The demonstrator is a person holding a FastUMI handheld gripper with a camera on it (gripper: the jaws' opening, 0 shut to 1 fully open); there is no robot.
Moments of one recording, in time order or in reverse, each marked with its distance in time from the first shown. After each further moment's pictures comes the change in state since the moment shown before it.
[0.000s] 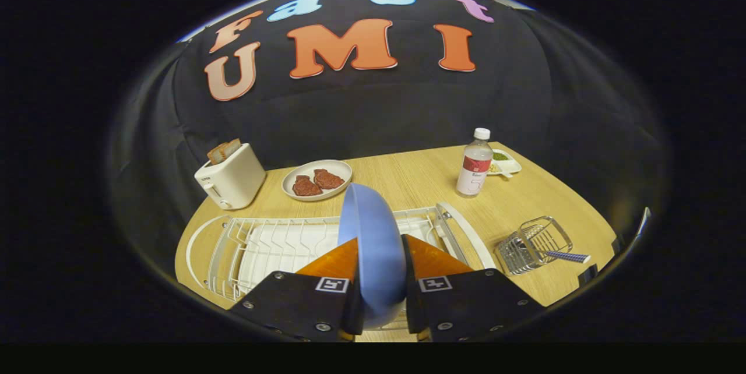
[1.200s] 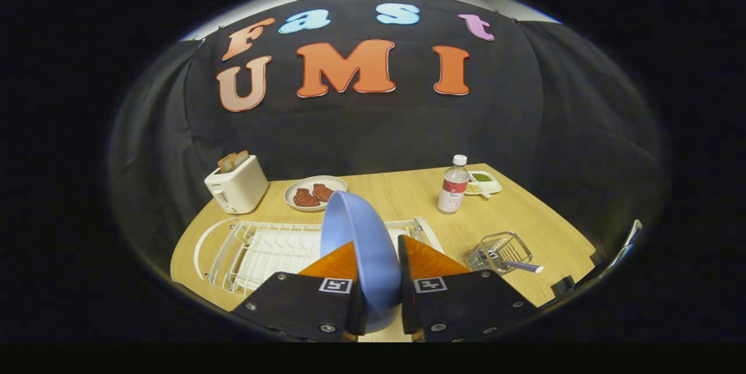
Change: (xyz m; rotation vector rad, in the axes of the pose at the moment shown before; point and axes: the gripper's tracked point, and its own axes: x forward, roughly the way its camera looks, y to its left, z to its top) arm -0.065 -0.025 0.009 0.010 -0.082 0.026
